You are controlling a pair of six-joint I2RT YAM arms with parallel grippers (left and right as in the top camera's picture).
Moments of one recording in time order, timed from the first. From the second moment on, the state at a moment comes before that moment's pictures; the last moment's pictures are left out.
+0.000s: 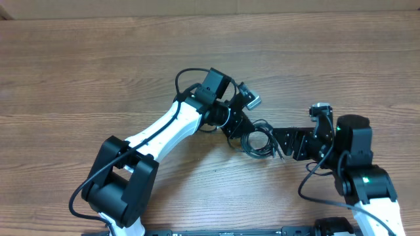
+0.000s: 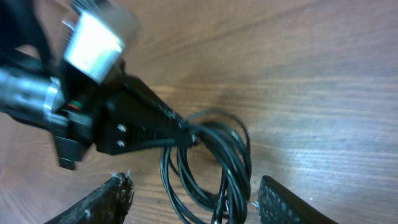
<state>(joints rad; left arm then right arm) -0.57 1.86 1.26 -0.46 0.74 0.17 0.07 0.87 0.67 -0.57 -0.51 0.28</state>
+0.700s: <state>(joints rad) -0.57 1.86 1.27 -0.46 0.83 0.16 0.07 1.11 0.67 -0.58 -0.53 0.28</state>
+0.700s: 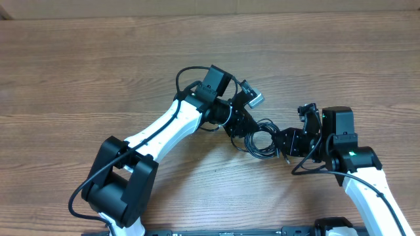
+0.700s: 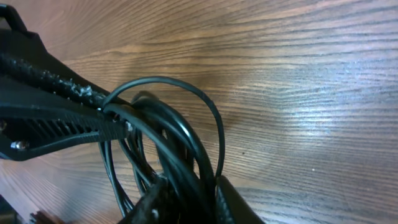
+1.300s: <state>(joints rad) -0.57 1.86 1.27 -0.46 0.83 0.16 0.07 1.11 0.67 -0.59 -0.54 0.28</state>
